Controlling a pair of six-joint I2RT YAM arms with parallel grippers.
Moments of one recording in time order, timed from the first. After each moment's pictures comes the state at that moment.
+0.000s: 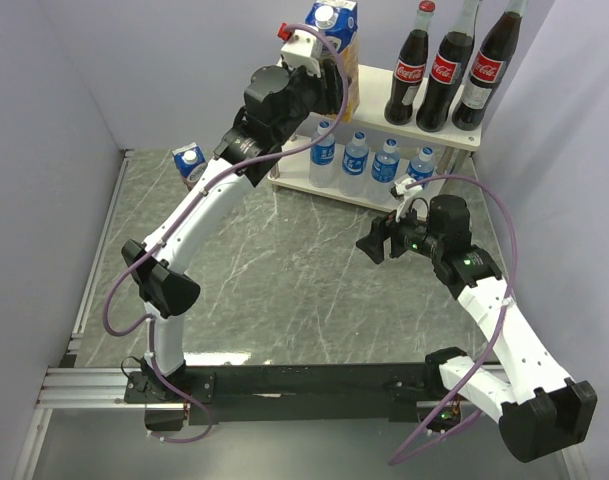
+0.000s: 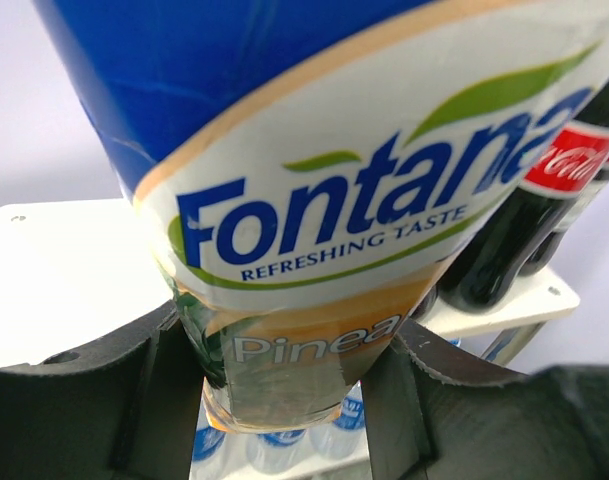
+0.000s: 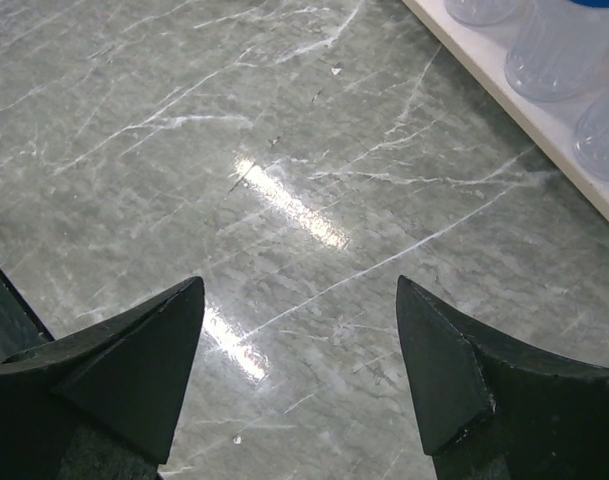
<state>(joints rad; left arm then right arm) -0.69 1.95 2.29 -0.15 -0.11 -0.14 0.26 0.96 0.88 -0.37 -0.49 -0.03</state>
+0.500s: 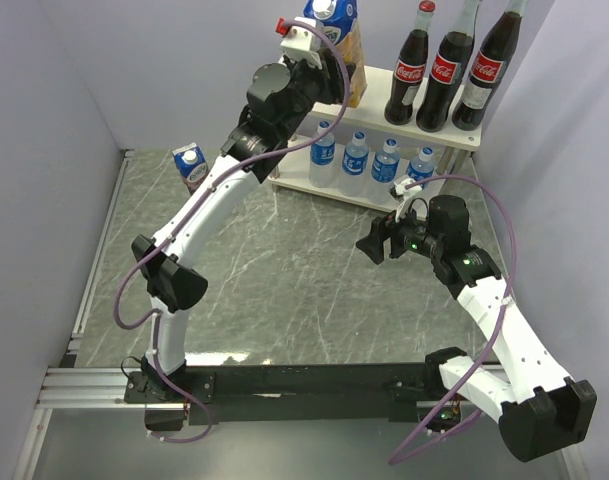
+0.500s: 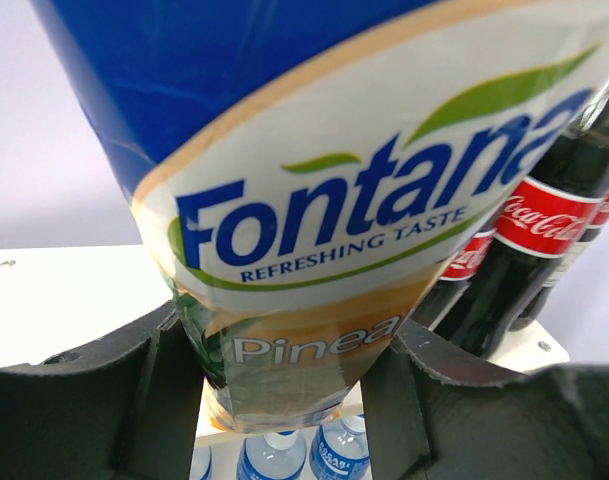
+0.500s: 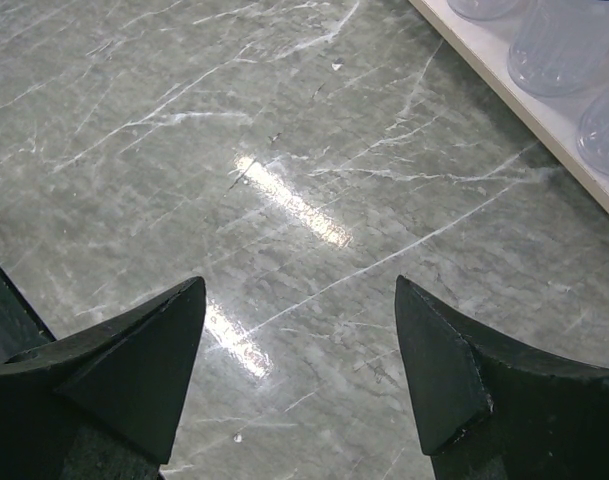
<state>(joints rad) -0.68 2.00 2.36 -0.05 -0.12 -0.16 0.26 0.96 0.88 -0.37 -0.49 -0.03</state>
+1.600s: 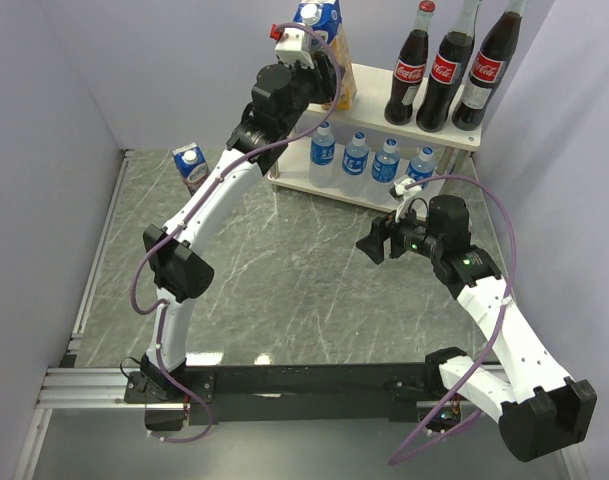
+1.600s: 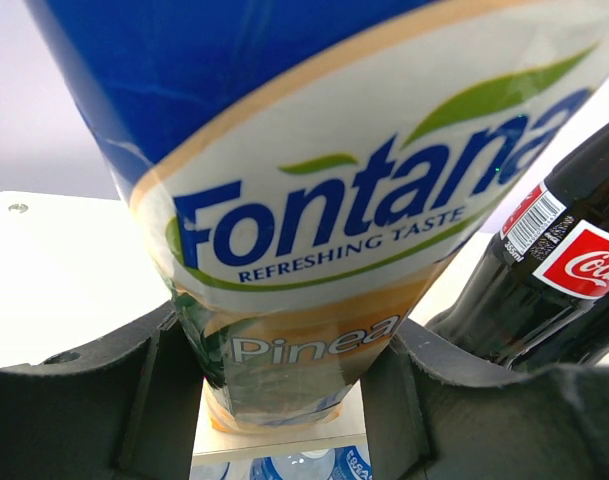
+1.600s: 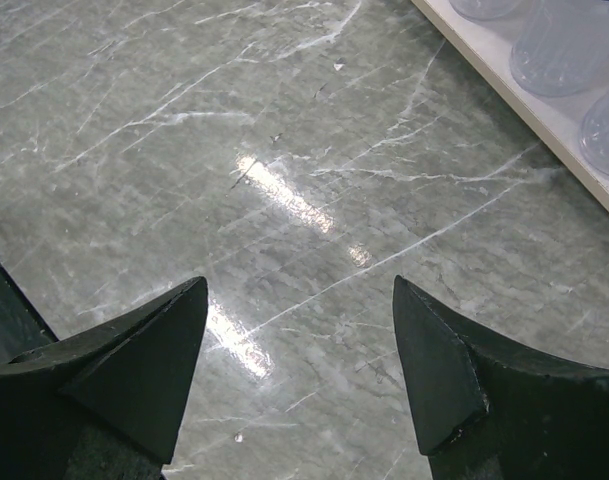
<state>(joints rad) -0.61 2.11 2.38 -0.04 -0.13 -0.28 0.26 0.96 0.87 -0.37 -0.50 -0.03</state>
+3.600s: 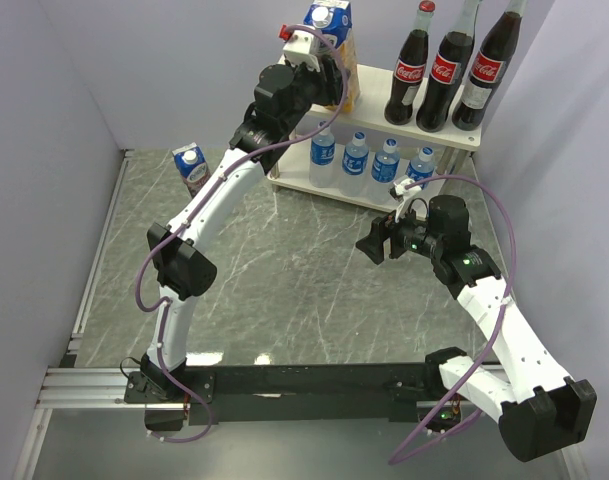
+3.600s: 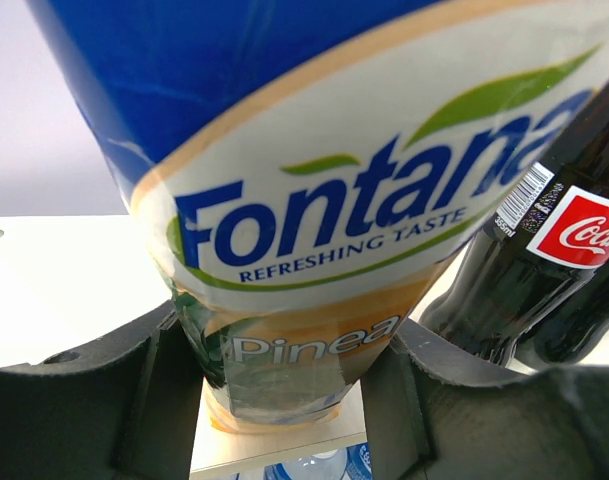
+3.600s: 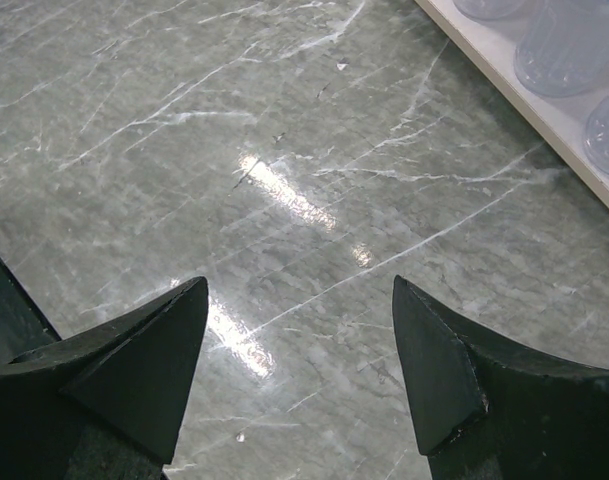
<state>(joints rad) -0.61 2.14 2.41 -0.03 -0.05 -0.21 0.26 0.96 0.87 -0.37 -0.50 -0.03</state>
